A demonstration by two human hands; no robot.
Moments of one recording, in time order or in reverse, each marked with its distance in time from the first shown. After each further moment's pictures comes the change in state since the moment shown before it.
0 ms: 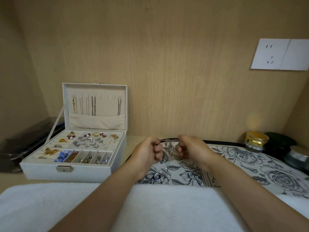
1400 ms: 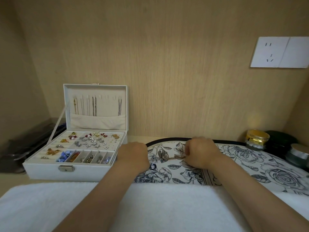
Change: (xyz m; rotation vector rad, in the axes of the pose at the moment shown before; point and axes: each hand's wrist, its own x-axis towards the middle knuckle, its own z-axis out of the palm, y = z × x) left_hand -0.017 0.024 -0.016 1.987 0.200 0.104; right_hand 0.000 0.008 -0.021 -1.421 0.104 -0.270
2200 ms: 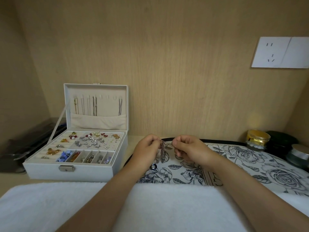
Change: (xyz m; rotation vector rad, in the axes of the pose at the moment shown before) left_hand 0.009 0.021 0.024 -1.361 0.205 -0.013; right_hand -0.003 -0.019 -0.005 1.343 -0.159 -0.004
